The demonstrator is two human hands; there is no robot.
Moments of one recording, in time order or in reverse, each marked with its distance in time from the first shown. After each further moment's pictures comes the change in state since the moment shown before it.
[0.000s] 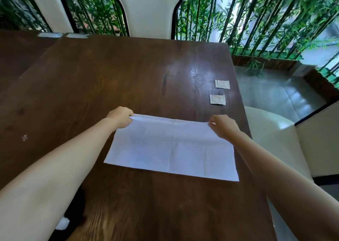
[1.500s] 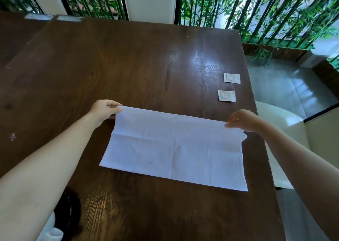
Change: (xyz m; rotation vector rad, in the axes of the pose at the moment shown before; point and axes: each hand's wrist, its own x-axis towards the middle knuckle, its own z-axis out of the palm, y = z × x) left_hand 0.028 -0.054 0.008 -0.929 0.120 -0.253; right_hand 0.051 0.054 -0.008 0.061 -0.206 -0.076
